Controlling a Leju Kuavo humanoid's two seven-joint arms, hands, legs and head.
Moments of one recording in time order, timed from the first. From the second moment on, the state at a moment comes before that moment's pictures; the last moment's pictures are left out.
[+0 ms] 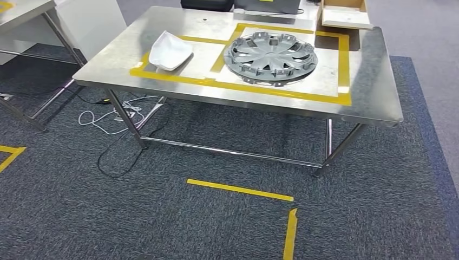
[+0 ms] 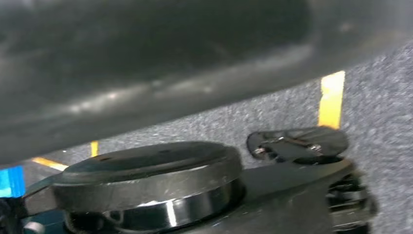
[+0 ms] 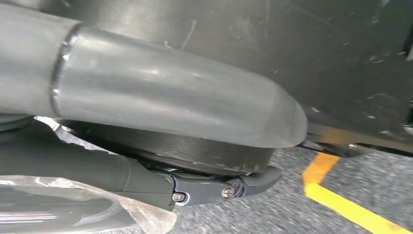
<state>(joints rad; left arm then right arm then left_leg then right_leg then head) 0.00 -0.16 0.05 -0.25 -0.20 0.32 -0.13 -0.08 0.29 -1.13 -0.19 1.28 -0.01 0.05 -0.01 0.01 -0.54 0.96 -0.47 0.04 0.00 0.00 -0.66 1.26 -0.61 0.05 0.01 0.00</state>
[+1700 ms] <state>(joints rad) -0.04 -0.15 -0.17 -0.19 -0.48 0.37 -0.04 -0.07 0.30 -1.12 -0.20 1.32 0.04 0.13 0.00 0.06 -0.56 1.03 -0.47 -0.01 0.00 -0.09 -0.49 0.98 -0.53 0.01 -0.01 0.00</state>
